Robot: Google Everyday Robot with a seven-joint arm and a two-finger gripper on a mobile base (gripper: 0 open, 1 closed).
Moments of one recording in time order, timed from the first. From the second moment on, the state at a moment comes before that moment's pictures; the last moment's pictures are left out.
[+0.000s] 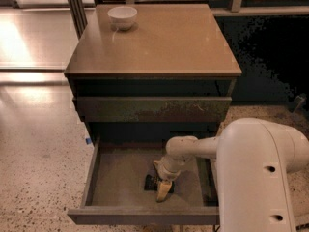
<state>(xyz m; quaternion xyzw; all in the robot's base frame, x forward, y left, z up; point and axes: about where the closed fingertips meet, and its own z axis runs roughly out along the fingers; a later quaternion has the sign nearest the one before) 0.527 -0.022 0.331 -0.73 0.66 0.18 0.10</state>
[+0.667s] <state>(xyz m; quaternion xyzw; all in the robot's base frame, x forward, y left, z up) 0.527 -0.022 0.331 -0.73 0.66 0.18 0.10</state>
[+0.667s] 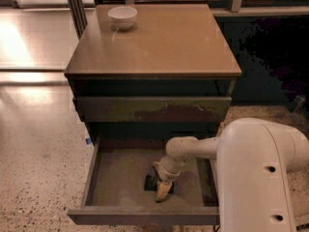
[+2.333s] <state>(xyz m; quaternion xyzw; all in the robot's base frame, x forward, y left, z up) 0.542 -0.029 0.495 -0.78 0.58 0.21 0.14</state>
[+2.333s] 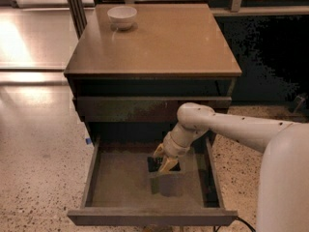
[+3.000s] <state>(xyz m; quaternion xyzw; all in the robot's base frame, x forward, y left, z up) 0.594 -0.036 0.642 -0.81 0.55 0.15 0.14</state>
